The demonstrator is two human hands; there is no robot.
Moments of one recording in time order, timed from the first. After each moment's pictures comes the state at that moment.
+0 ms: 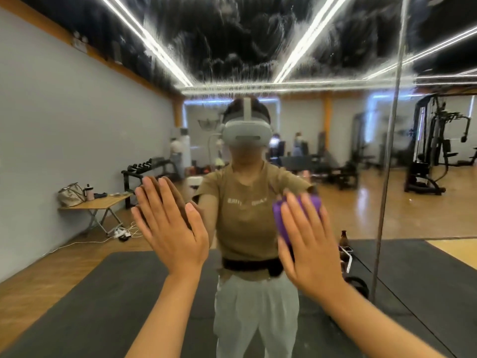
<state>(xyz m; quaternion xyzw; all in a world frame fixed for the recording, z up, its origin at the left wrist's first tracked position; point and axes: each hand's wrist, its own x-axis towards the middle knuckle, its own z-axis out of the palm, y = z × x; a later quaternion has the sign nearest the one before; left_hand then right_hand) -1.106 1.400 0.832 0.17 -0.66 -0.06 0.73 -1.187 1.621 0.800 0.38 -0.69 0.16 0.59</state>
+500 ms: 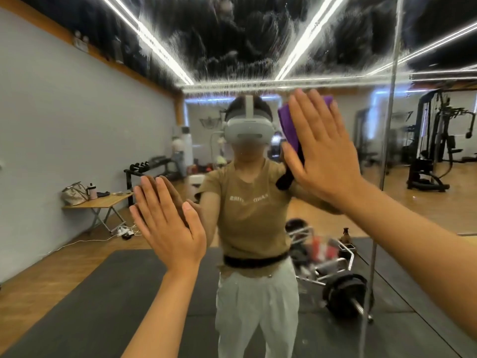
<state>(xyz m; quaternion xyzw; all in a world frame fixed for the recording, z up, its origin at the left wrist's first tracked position) -1.106 1.399 0.834 0.17 -0.65 -0.06 0.73 -1.199 1.637 0.959 0.37 -0.69 0.14 0.61</state>
